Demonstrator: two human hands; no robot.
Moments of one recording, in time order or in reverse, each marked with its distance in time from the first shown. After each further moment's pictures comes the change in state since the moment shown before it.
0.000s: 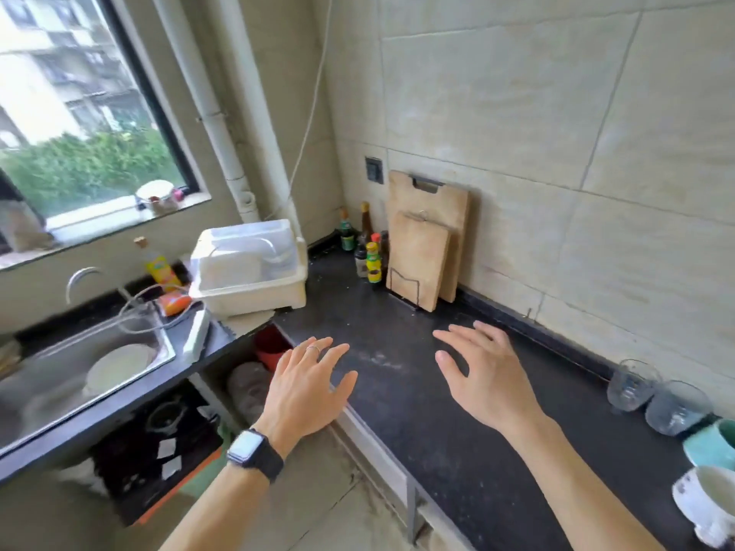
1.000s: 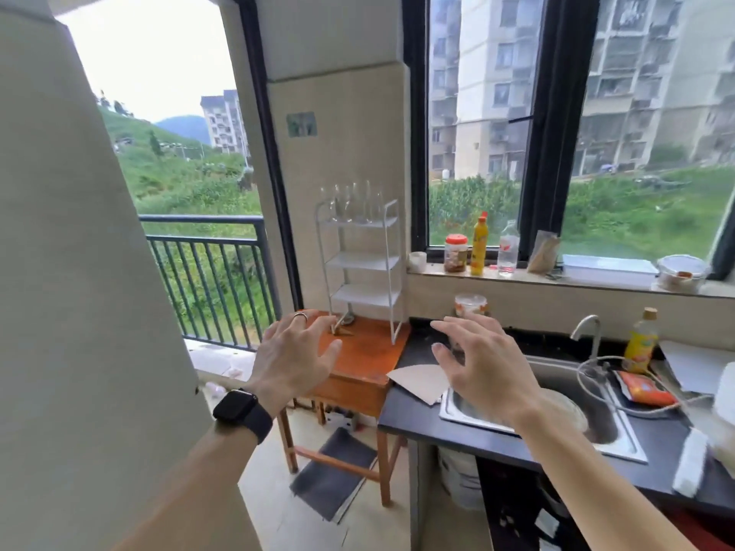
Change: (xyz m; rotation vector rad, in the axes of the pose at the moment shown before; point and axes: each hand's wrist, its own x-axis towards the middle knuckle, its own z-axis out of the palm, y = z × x) left_hand -0.485 -0.601 -0.314 0.268 0.360 -1.009; right_hand -0.089 -0.807 0.249 0.275 -0.288 -1.055
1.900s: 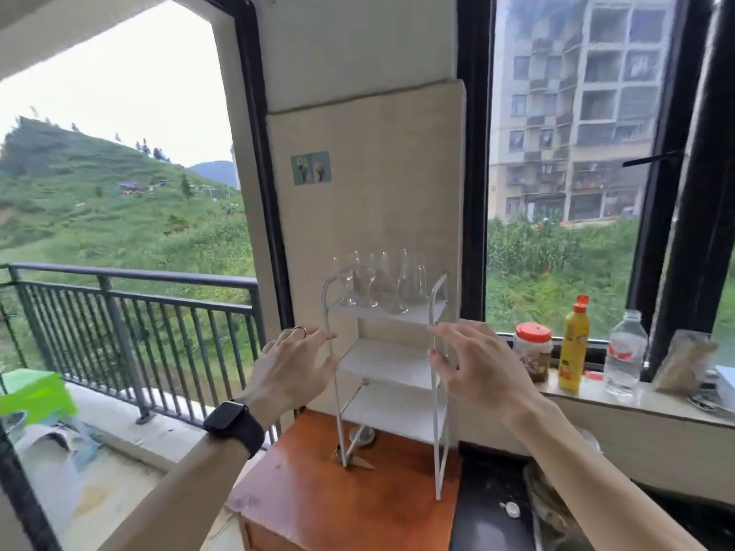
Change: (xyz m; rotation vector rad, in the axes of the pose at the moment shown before) left_hand 0.430 -0.155 0.093 -0.037 0.022 -0.016; right_hand 0.458 0.047 0.154 0.013 0.028 -0.111
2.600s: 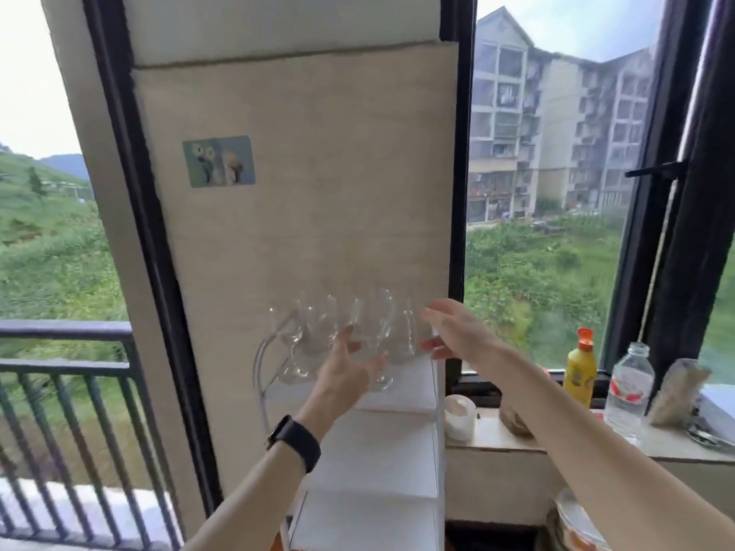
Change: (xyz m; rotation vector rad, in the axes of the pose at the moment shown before) left_hand 0.289 0.005 0.152 -1.031 -0.234 -0.088; right_hand 0.269 0.077 0.081 0.813 0.003 0.647
